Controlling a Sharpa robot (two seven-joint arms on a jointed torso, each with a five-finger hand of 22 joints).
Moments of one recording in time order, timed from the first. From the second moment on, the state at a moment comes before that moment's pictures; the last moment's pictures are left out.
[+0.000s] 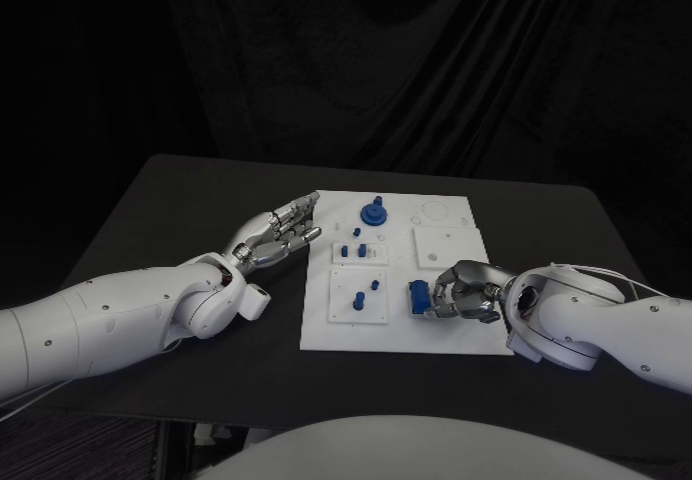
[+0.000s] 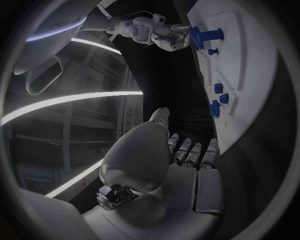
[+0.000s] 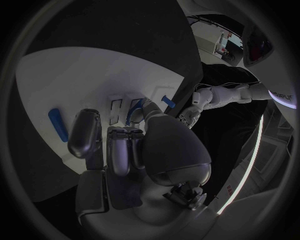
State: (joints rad) left arm 1.06 -0.85 -0.21 1.38 -0.34 -0.17 0.68; left_hand 1.54 0.17 -0.12 0.22 0.48 0.20 0.01 0.02 0.03 0.01 0.15 0.20 0.03 0.00 0.17 0.00 0.00 0.16 0.03 0.28 0.02 0.14; right arm 1.16 -0.95 -0.25 1.74 -1.13 -0.21 -0.34; right_hand 1.32 0.07 -0.02 0.15 0.28 0.77 0.00 0.88 1.11 1.46 -0.06 1.58 1.31 1.47 -0.11 1.57 1.31 0.09 1.45 0.00 1.17 1.31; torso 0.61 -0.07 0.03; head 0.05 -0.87
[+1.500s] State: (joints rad) left arm 1.06 -0.85 -0.21 1.38 -0.34 -0.16 0.68; left_hand 1.54 0.18 -0.12 0.21 0.48 0.20 0.01 0.02 0.03 0.01 0.15 0.21 0.03 0.00 0.18 0.00 0.00 0.16 0.03 0.28 0.02 0.14; right arm 1.16 -0.95 -0.25 1.73 -1.13 -0.24 -0.30; right_hand 1.26 0.03 0.01 0.22 0.28 0.78 0.00 0.86 1.10 1.47 -0.06 1.57 1.31 1.47 -0.11 1.57 1.31 0.09 1.45 0.00 1.17 1.31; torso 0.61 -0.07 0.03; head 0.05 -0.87
